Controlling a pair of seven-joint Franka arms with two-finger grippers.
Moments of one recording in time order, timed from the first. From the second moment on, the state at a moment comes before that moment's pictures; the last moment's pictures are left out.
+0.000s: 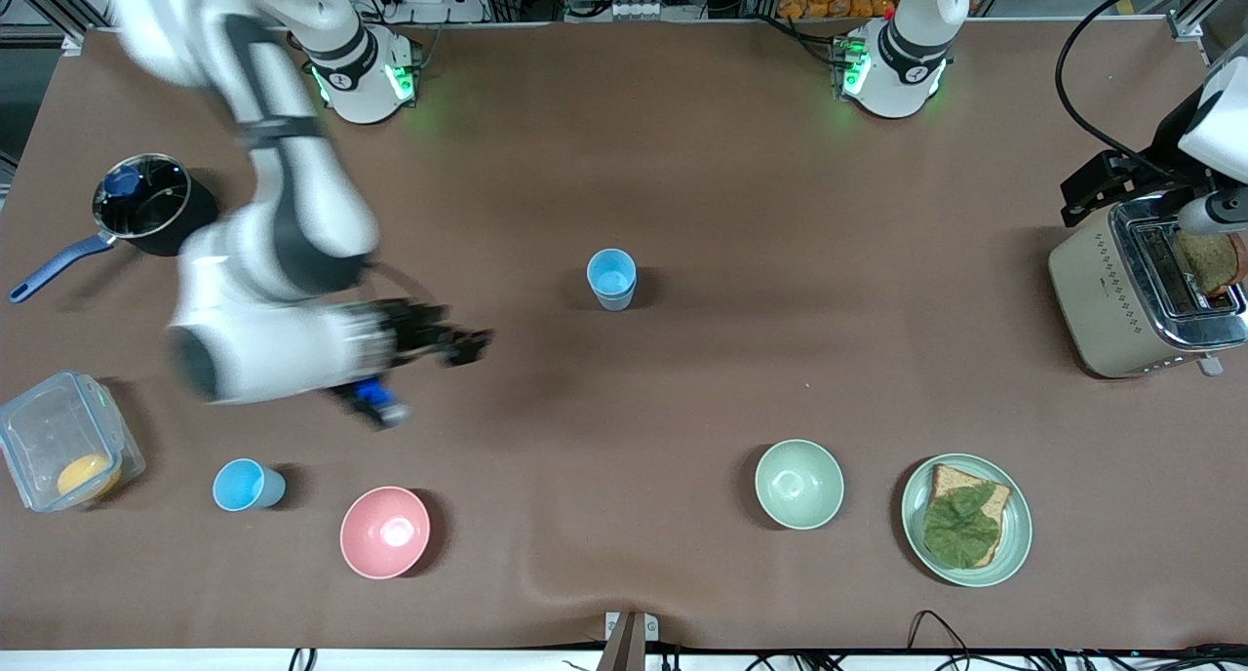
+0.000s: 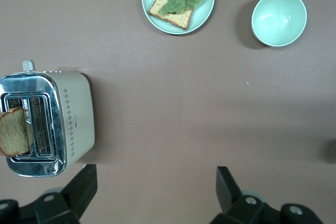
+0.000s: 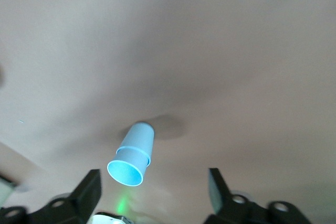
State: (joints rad) left arm 0.04 -0.03 -0.13 -1.58 0.06 1.57 -0.15; right arm 0.25 0.57 -0.07 -1.31 0.55 1.57 0.60
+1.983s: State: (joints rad) left arm 0.04 -0.04 -0.13 -1.59 0.06 1.57 -0.15; right arm 0.09 0.12 -0.05 -1.41 -0.04 1.46 -0.05
